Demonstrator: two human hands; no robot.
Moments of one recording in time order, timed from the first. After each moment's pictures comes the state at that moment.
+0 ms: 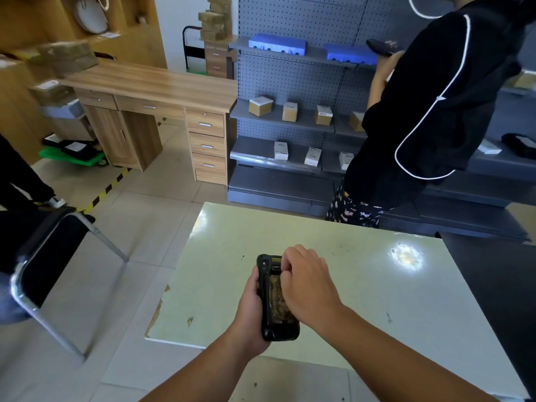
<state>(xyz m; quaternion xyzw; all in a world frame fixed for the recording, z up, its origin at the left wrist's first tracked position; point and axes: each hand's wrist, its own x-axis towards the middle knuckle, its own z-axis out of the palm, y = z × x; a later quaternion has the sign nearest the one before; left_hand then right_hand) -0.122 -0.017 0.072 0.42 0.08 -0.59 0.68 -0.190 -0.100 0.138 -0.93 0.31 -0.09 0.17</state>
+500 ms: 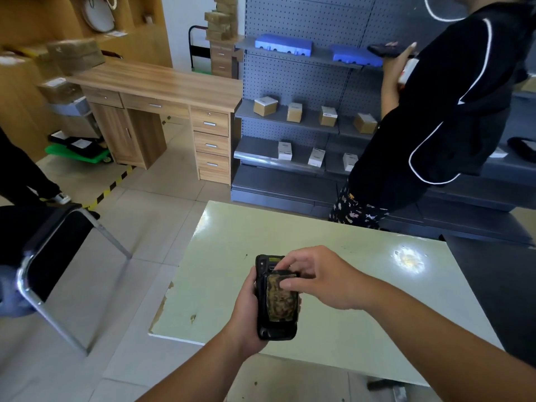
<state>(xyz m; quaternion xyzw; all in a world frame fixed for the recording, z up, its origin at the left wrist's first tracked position) -0.115 -0.006 0.070 0.38 0.06 -0.59 0.70 -0.205 -0.139 0.171 -0.84 0.19 0.02 0.50</state>
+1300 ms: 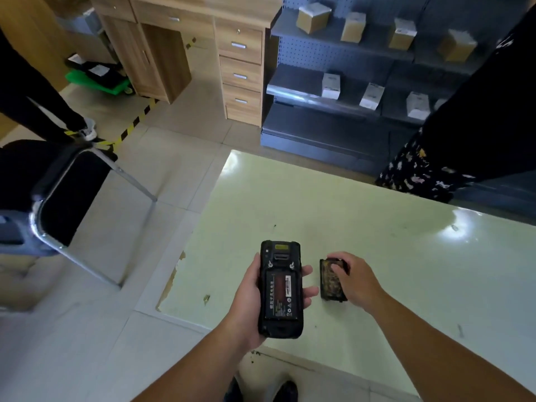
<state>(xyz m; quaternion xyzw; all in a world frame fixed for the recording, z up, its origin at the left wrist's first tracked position) -0.049 -0.029 -0.024 0.40 0.14 -0.57 0.70 -0.159 -0.238 -0.093 -0.82 0.40 0.02 0.41</state>
